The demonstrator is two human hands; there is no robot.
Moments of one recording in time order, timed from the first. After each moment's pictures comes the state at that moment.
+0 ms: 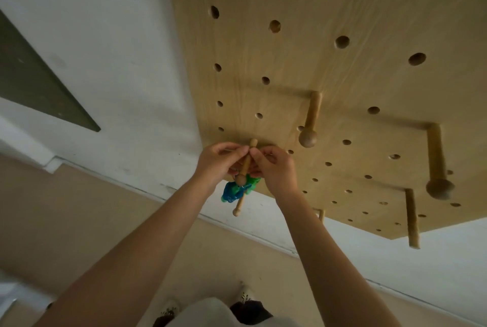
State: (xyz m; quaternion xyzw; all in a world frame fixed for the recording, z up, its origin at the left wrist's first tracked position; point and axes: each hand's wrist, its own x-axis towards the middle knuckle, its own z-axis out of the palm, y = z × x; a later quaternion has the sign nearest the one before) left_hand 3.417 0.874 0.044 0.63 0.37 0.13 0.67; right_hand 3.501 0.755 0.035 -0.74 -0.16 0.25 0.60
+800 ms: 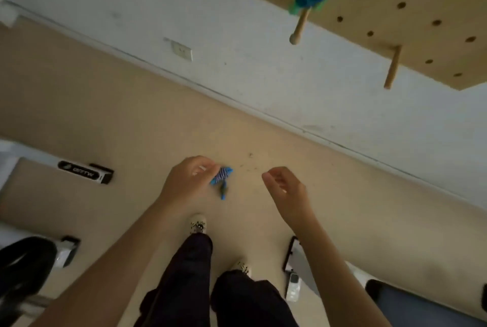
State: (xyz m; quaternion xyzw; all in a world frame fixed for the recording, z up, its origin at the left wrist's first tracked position) left_hand 3.054 0.783 -0.217 0.71 0.41 -0.07 0.57; right_hand 3.185 0.589 -0.189 -0.86 -0.13 0.34 0.37
